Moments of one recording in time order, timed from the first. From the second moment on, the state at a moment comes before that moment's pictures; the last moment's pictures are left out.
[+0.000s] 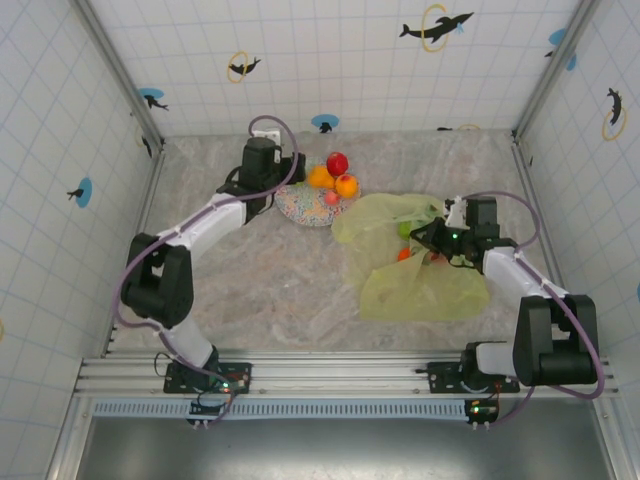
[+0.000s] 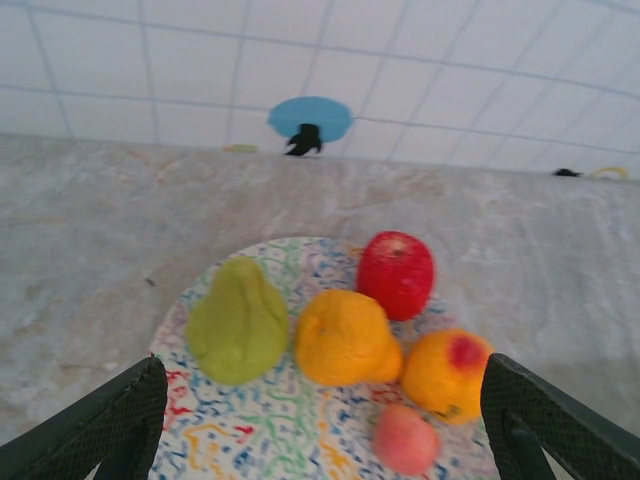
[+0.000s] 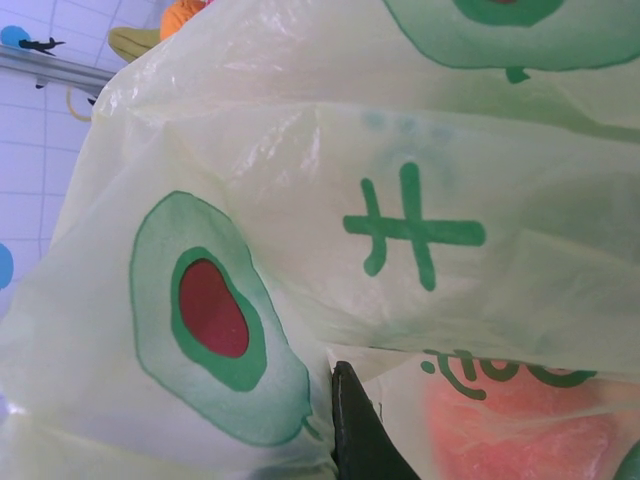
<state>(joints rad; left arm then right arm) -0.41 1.75 1.27 -0.01 -0.03 -0.32 0.07 1.31 0.66 -0.16 -0.69 0.61</state>
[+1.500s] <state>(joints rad) -0.30 2.38 1.82 -0.24 0.19 -0.37 0.08 1.34 0.66 -0.13 -0.69 0.62</state>
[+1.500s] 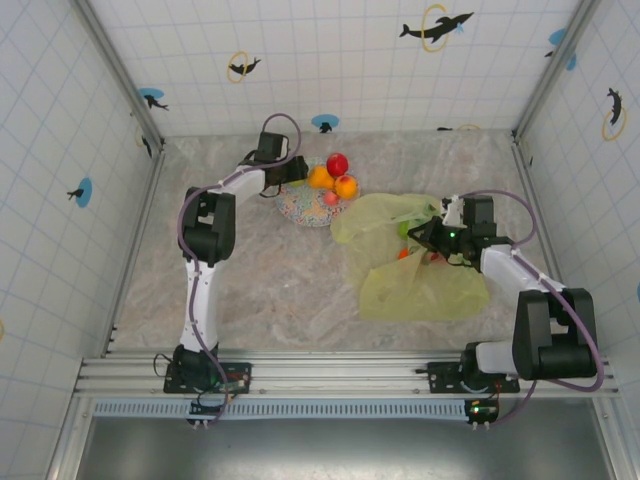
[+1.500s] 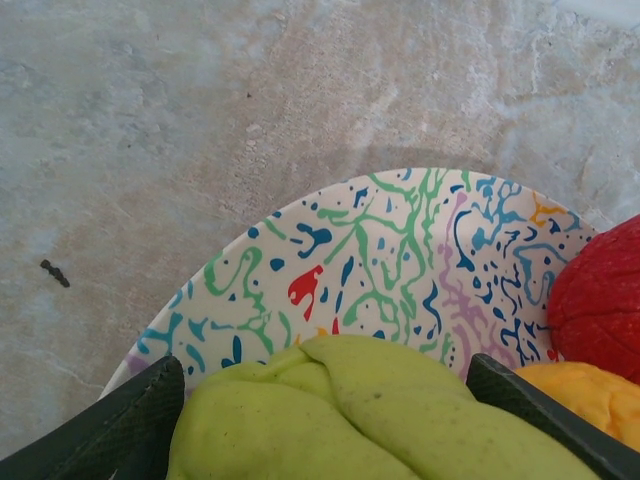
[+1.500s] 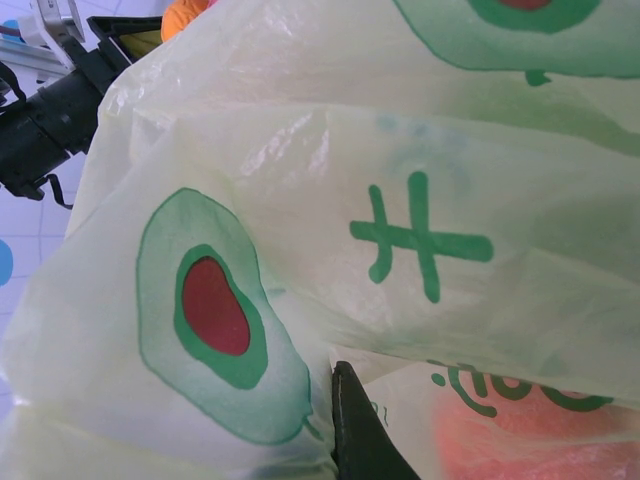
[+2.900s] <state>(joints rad) -0.85 1.33 0.72 0.17 0.28 -0.34 0.09 1.34 0.66 -0.12 -0.68 0.61</state>
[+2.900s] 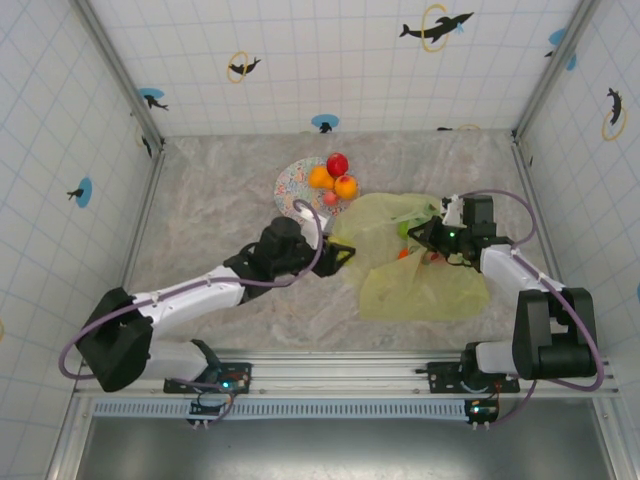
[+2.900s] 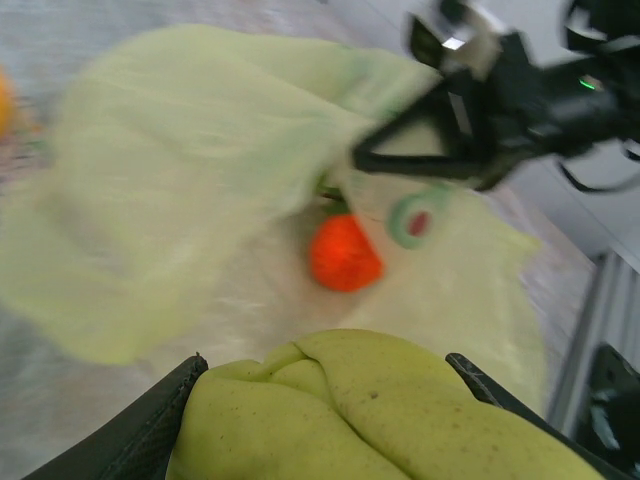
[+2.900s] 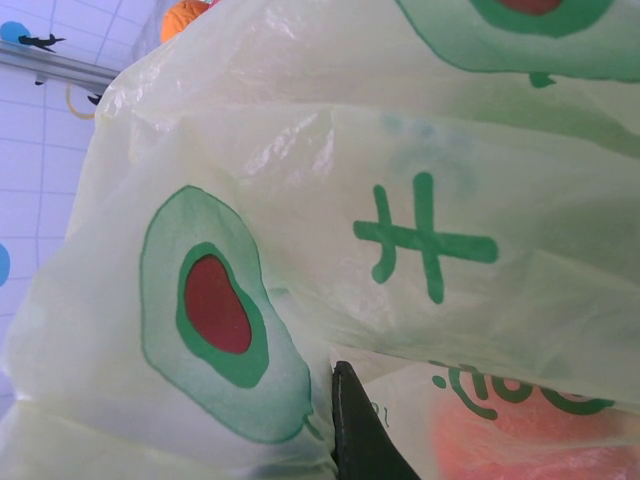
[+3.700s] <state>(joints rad) -0.91 1.94 1.14 0.18 0.10 -0.09 0.13 1.34 0.78 -0.38 -0.63 0.43</state>
